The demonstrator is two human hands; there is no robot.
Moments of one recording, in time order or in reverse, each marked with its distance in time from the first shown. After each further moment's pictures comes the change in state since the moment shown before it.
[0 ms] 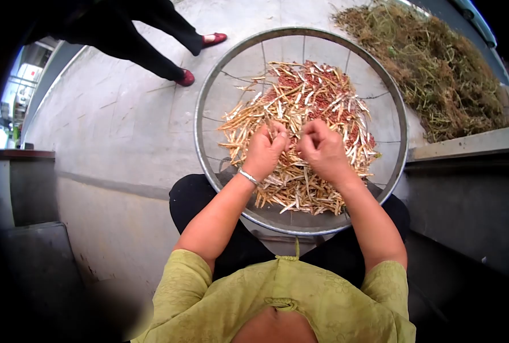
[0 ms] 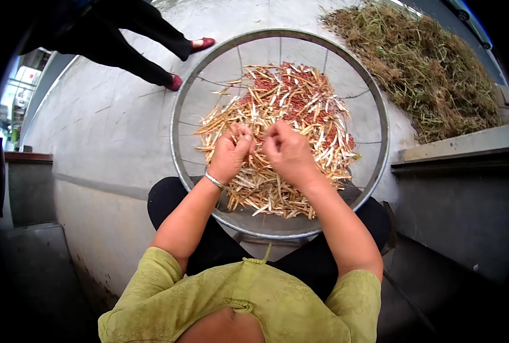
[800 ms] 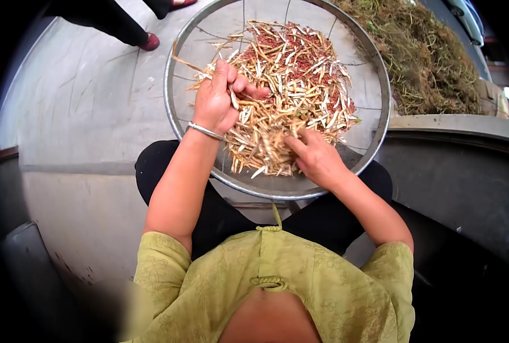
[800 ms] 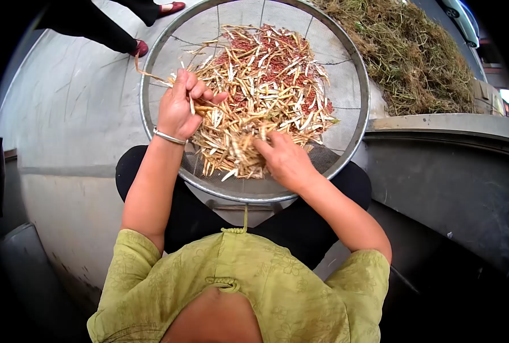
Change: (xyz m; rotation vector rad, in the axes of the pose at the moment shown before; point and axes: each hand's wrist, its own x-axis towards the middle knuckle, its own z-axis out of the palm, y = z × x) left_hand 0.001 0.045 -0.029 -0.755 0.087 -0.177; right_hand -0.078 -0.007 -0.023 -0.933 -0.460 -0.214
